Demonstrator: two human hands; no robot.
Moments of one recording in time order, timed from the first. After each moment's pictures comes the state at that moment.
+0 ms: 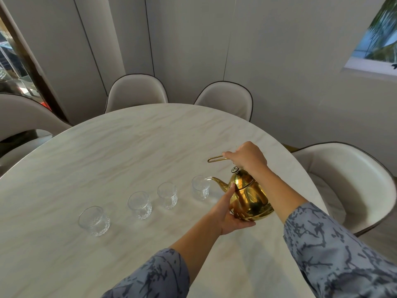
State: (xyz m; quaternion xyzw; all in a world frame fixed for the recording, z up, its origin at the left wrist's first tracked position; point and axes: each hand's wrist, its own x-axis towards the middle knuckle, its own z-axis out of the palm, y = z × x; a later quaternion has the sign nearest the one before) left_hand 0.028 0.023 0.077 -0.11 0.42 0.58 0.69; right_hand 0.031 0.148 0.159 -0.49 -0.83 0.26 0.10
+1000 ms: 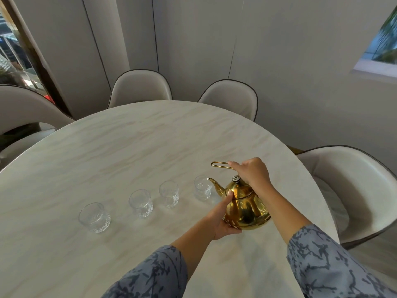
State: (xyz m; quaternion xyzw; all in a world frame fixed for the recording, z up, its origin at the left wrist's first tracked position) left_hand 0.011 0.021 0.035 -0.05 0.52 0.54 0.66; right_hand 0.046 0.142 0.117 -0.49 -0.79 0.33 0.15
